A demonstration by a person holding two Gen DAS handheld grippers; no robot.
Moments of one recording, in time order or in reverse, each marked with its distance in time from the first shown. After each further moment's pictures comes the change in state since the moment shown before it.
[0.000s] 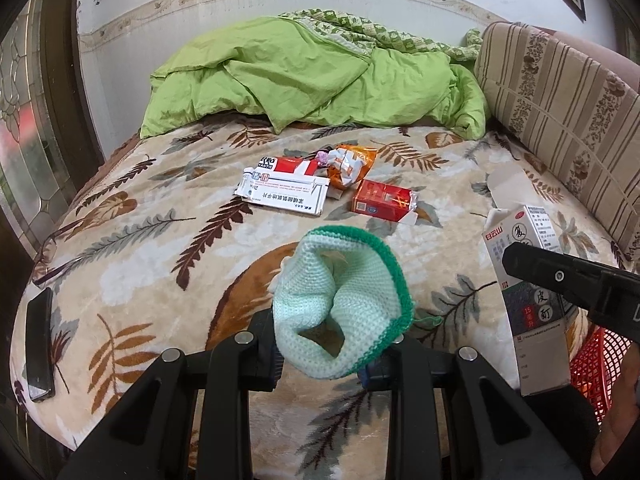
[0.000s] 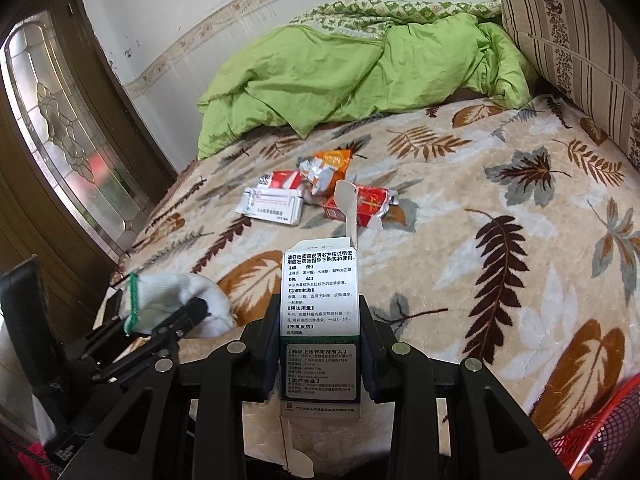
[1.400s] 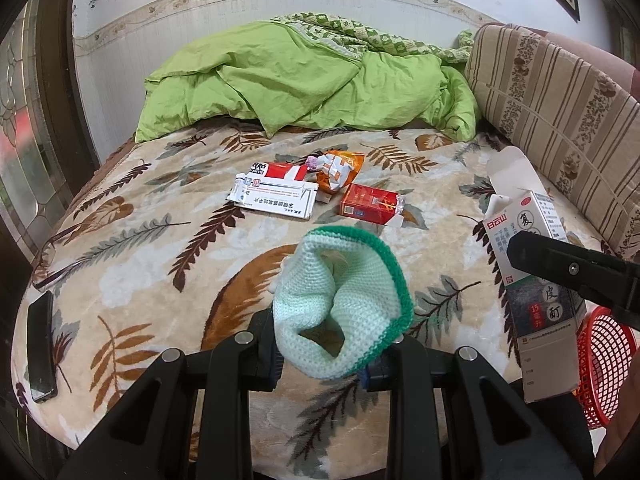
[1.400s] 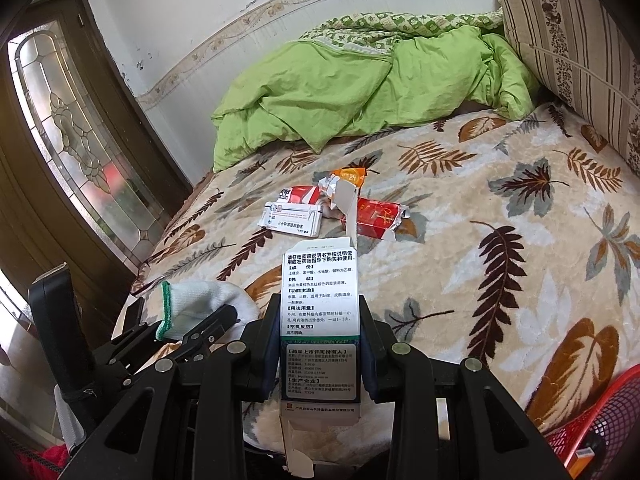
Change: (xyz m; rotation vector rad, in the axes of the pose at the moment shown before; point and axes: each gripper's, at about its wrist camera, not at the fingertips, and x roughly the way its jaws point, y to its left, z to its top) left arm -0.012 -0.011 0.005 0.006 0.000 -0.018; right arm -0.027 0.012 0.001 0.013 -0.032 0.030
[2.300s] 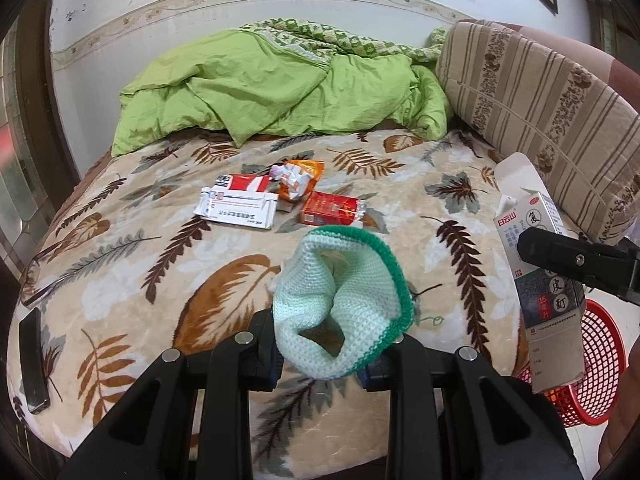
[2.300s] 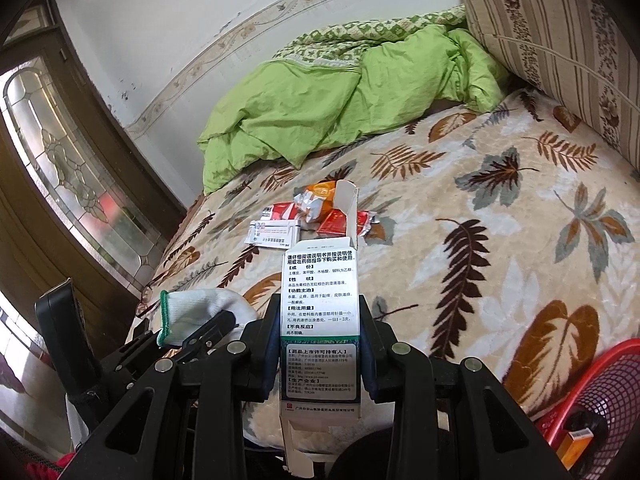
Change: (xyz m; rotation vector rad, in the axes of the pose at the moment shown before) left arm -0.010 -0.031 0.009 0.052 -0.003 -0.076; right arm -0.041 -0.037 -0.001 0.102 -0.043 -0.009
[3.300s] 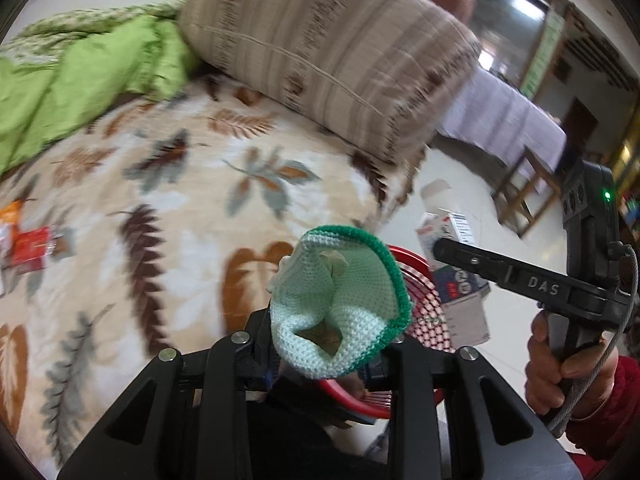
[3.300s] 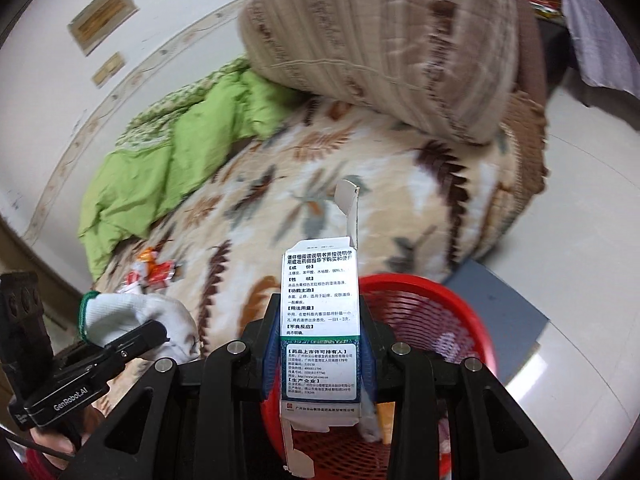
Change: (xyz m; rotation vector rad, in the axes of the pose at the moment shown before) left arm 0.003 -0.235 0.001 0.352 0.231 -0.684; right arm -0.173 -0.186 -0.057 0.360 -0.121 -0.403
